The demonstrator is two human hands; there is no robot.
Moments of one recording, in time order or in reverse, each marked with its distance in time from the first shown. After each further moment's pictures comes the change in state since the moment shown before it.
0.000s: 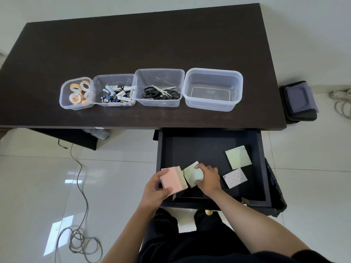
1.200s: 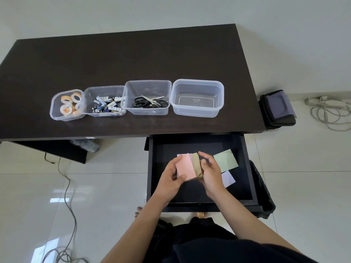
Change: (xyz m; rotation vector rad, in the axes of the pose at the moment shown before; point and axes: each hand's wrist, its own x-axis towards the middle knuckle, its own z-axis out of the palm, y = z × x) left_hand 0.012 0.033 0.063 0.211 -0.202 0.226; right_hand -0.044 -0.042 -0.072 1.149 0.221 0.119
